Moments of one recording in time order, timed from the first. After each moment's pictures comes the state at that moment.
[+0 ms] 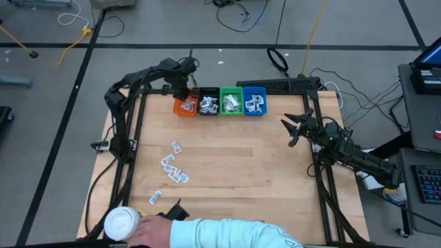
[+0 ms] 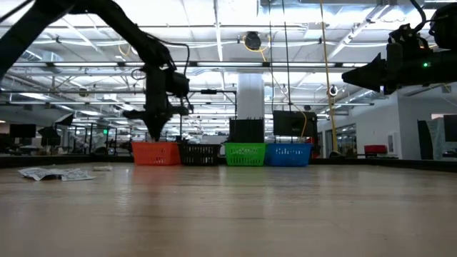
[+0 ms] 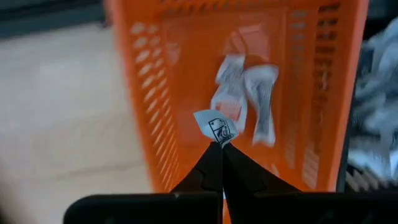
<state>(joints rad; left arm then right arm) 0.88 1.97 1.56 -1.13 0.08 -0.53 -0.46 0.01 0.01 0.08 0.08 -0.01</state>
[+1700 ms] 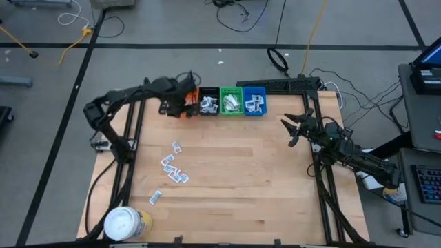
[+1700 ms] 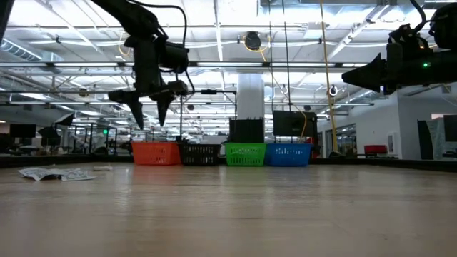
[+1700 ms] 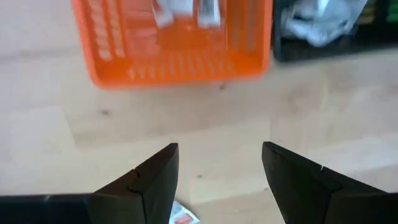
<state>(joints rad) 0.66 1.68 1.30 -1.04 0.11 -0.81 -0.46 0.01 0.01 0.08 0.08 -0.01</state>
